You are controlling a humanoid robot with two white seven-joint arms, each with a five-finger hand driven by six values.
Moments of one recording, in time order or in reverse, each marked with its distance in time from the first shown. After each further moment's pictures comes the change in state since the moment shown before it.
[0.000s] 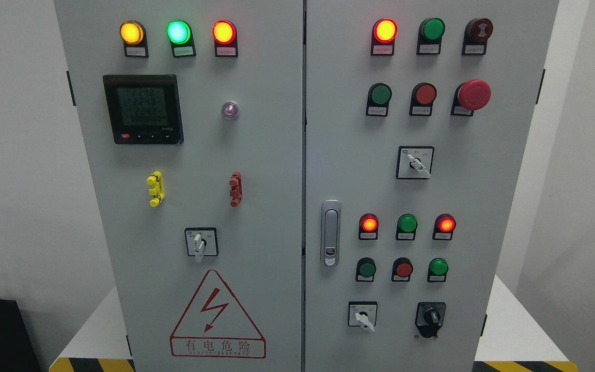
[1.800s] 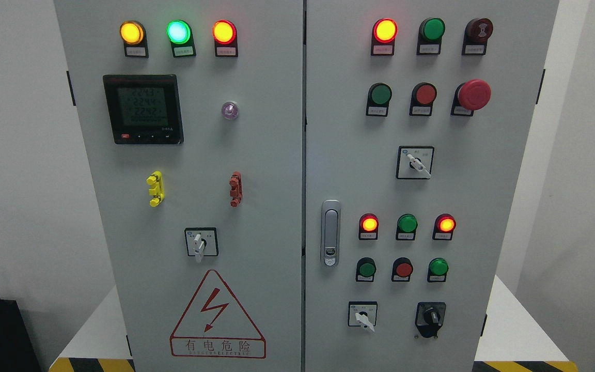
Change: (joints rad) left arm -0.004 0.028 0.000 -0.006 0.000 -0.007 0.012; right arm 0.000 0.000 0.000 0.000 0.000 0.000 0.000
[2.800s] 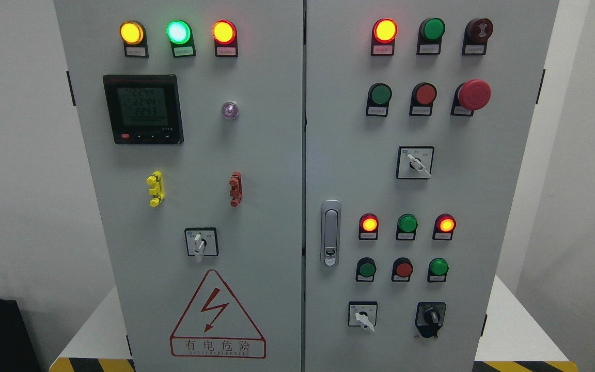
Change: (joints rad) left arm 0.128 0.007 0.109 -0.245 0.000 -0.047 0.039; right arm 0.000 0.000 0.000 0.000 0.000 0.000 0.000
